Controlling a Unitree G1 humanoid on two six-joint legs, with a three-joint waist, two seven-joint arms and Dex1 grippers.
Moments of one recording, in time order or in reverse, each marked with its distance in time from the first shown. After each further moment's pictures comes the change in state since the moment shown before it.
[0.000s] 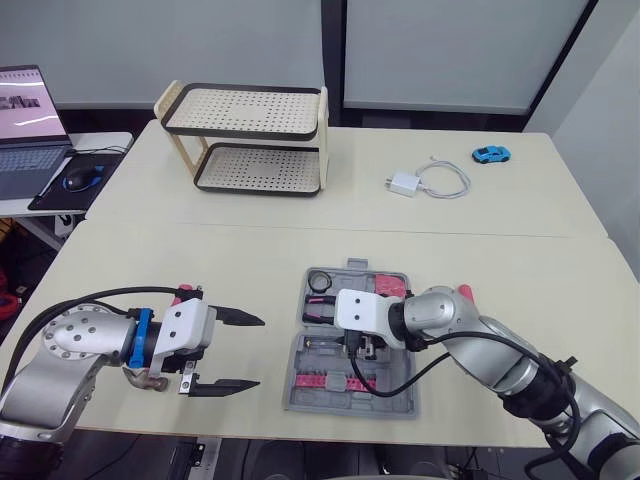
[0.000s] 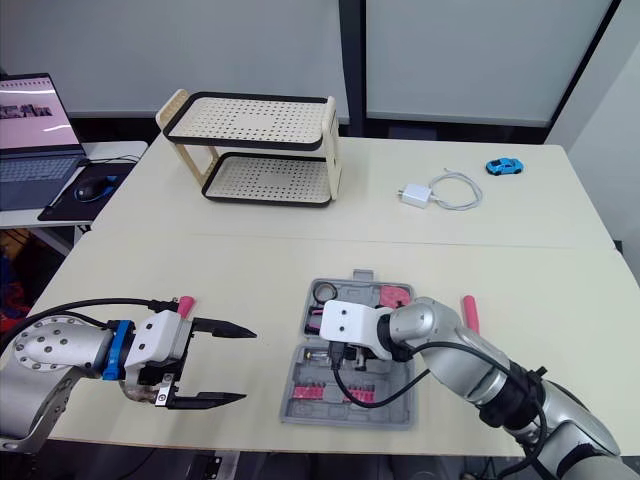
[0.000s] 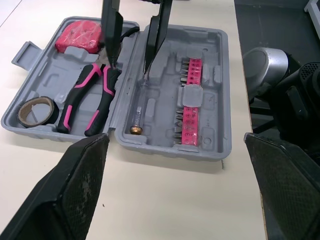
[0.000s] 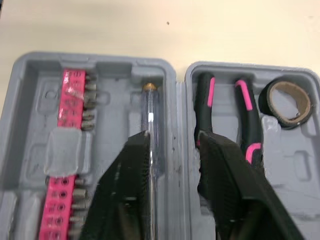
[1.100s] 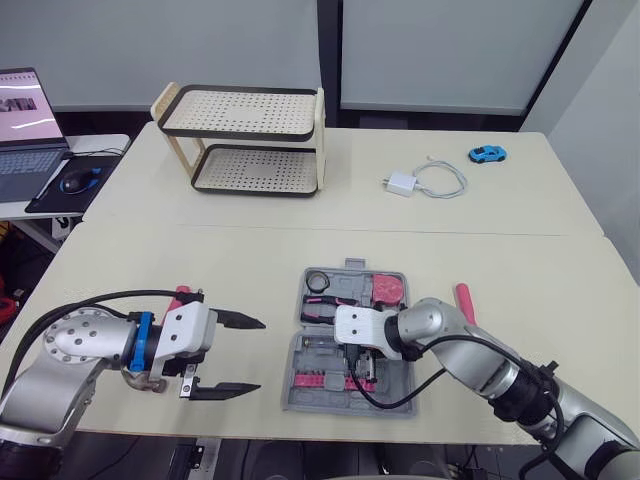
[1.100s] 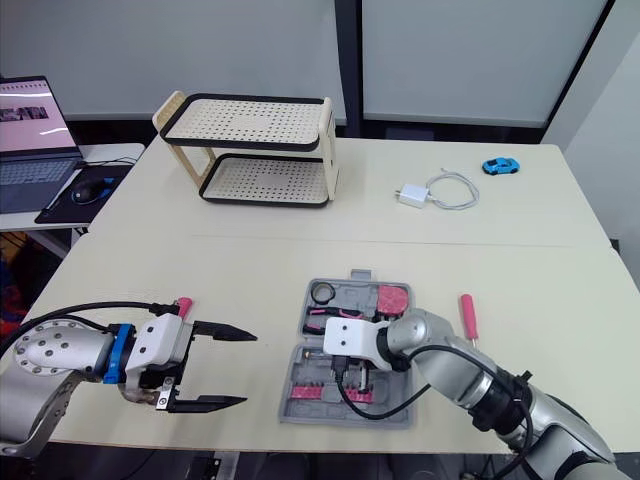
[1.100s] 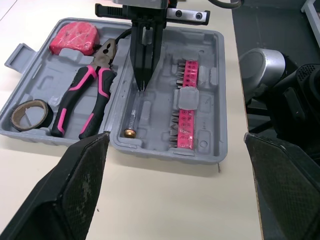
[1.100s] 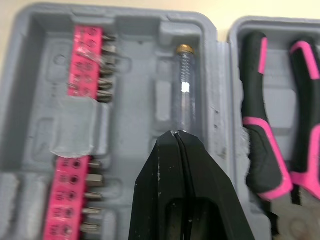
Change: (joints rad) left arm 0.028 -0.001 0.009 -0.013 -0.010 0.011 0.023; right arm 0.049 0.052 0.015 0.113 -0.031 -0.098 0.040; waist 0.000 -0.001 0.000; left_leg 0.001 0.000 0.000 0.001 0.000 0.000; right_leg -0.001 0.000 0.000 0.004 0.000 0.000
